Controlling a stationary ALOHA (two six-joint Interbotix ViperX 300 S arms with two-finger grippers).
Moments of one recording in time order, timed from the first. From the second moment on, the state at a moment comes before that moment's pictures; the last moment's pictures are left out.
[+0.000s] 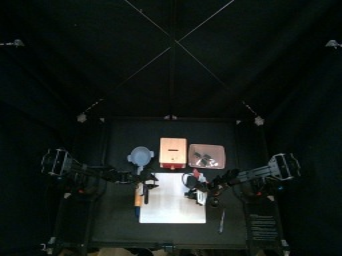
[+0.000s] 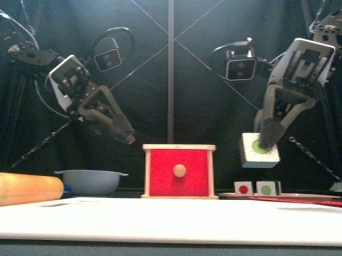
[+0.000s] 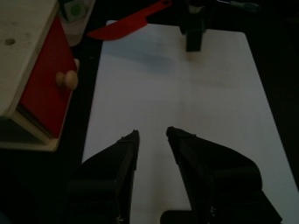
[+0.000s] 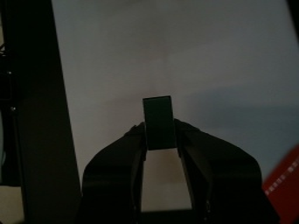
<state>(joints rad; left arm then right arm) -0.04 -0.14 0.97 -0.17 -0.31 0.06 0.07 -0.22 0.90 -2.68 -0.20 3.08</state>
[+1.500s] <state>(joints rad) -0.04 -0.14 0.98 -0.17 -0.30 0.06 -0.76 -0.46 1.18 -2.88 -0.35 3.08</state>
